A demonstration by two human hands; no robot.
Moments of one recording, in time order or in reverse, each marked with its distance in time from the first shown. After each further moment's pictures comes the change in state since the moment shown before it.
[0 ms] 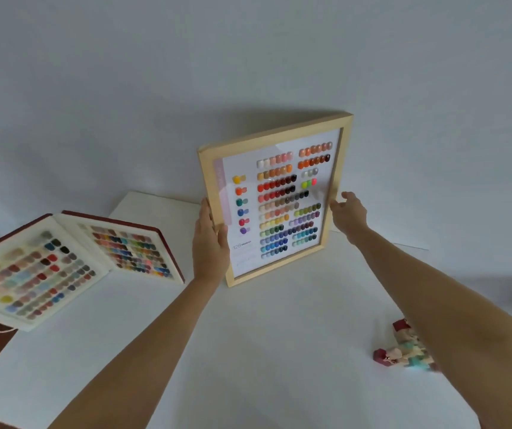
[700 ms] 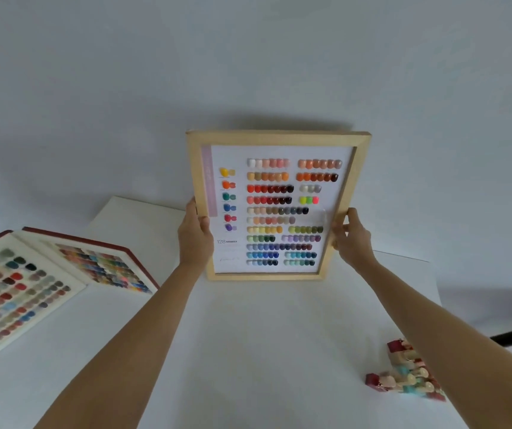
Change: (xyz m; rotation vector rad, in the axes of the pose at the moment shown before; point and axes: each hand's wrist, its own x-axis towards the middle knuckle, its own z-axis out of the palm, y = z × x) left_hand 0.057 -0.014 0.035 0.066 -0.013 -0.078; right_hand 0.015 0.048 -0.010 0.047 -0.058 -0.164
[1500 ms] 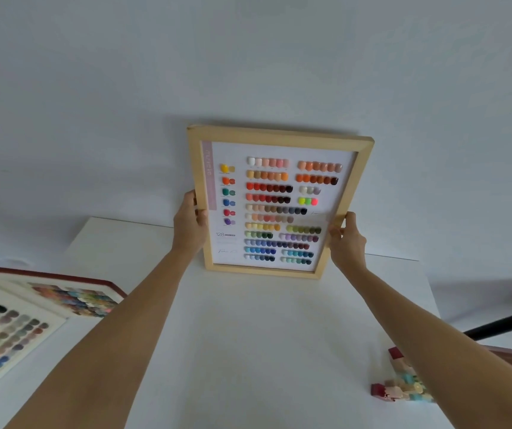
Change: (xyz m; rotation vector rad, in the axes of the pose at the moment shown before) left_hand 0.068 0.004 0.018 0.020 -0.172 0.054; right_hand 0.010 -0.004 0.012 0.086 0.187 0.097
